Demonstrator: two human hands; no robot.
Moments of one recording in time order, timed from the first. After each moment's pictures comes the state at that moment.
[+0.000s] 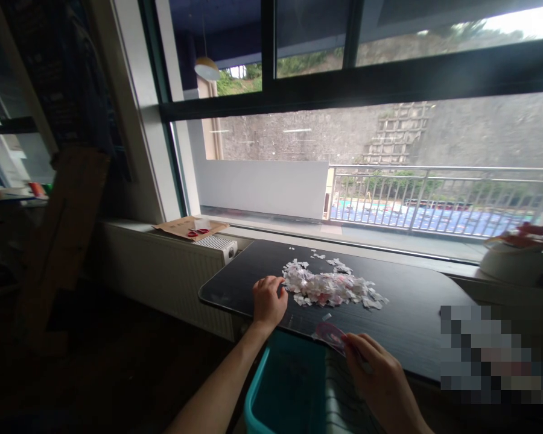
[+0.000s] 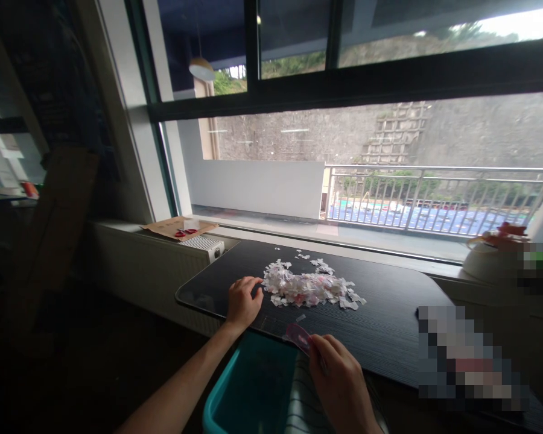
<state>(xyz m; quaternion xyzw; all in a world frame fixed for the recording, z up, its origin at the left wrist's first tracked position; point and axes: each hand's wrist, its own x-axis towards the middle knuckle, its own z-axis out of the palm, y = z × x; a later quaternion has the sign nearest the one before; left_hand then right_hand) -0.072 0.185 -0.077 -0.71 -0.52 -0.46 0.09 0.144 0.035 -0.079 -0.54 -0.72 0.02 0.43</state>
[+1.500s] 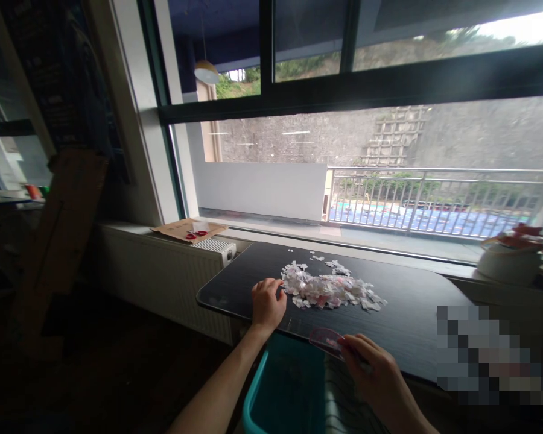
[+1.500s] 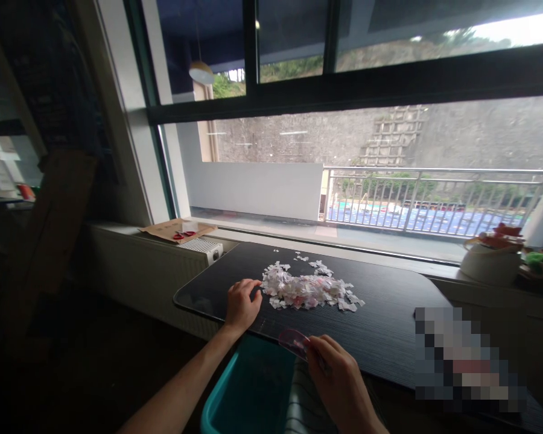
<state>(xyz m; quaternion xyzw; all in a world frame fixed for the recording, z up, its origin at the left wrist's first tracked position) -0.072 0.184 -0.077 -0.72 -0.53 -0.45 0.08 0.150 0.040 -0.074 -0.50 -0.73 0.09 0.45</state>
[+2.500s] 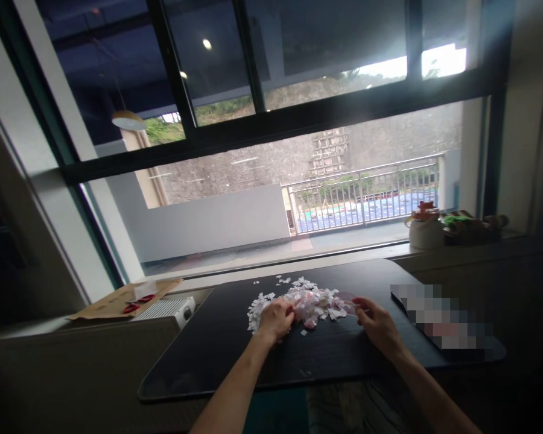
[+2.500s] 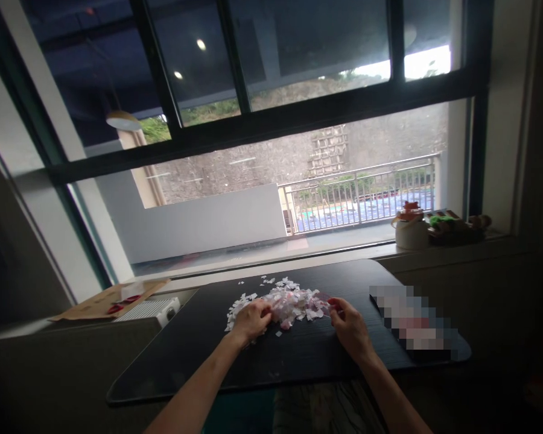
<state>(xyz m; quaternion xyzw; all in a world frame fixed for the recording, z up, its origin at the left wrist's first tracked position) 0.008 0.226 -0.035 -0.90 -0.41 -0.17 0.04 0.250 0.112 -0.085 -0.64 -0.48 0.10 0.59</state>
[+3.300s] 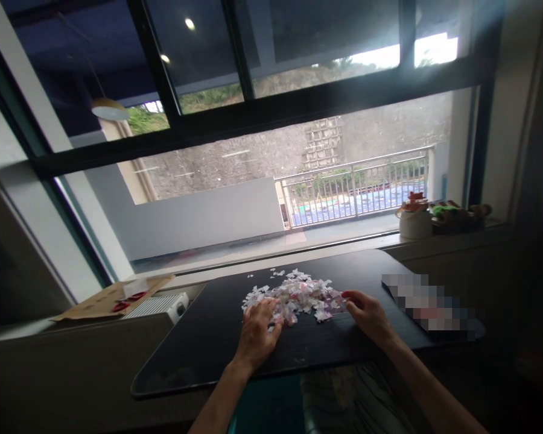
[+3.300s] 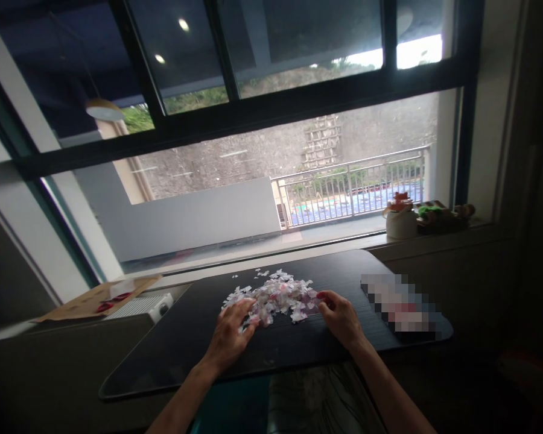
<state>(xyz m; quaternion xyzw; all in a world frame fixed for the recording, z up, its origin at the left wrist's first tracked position) -0.035 0.196 -0.056 -0.88 -0.33 -0.33 0.02 0.241 0.101 -0.075 -0.65 -0.50 0.13 0.56</state>
